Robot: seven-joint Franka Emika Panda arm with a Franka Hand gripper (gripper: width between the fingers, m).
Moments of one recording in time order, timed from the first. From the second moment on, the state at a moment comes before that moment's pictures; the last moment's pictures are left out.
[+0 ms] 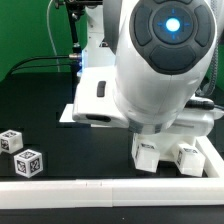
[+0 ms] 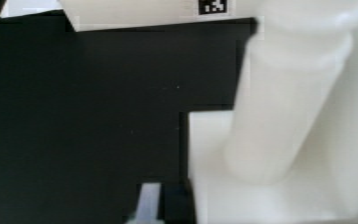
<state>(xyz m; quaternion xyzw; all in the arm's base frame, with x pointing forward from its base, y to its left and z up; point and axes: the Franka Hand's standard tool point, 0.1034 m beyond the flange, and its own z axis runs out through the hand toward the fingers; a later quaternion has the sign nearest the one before) 0.564 0.029 0.052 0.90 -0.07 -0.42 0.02</state>
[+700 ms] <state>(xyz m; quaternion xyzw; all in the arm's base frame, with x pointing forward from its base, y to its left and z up) 0.567 0.030 0.049 0.91 -0.07 -0.41 0.03</state>
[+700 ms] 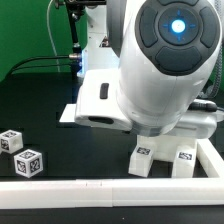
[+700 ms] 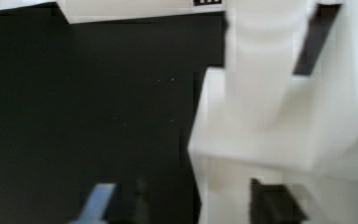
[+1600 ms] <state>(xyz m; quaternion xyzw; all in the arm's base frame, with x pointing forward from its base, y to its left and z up) 0.564 0.009 0.144 0.99 -0.07 -0.16 -0.02</state>
